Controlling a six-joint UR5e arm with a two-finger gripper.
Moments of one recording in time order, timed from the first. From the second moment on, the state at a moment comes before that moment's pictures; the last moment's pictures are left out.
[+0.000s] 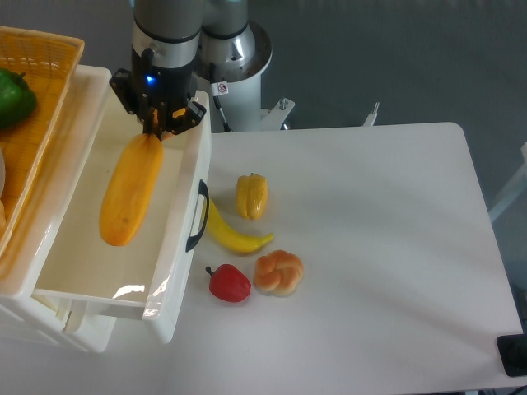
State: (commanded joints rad) arm 2.25 -1.62 -1.46 -1.67 1.31 0.61
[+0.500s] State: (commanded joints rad) arm 2.24 -1.63 -1.46 -1.64 1.31 0.61
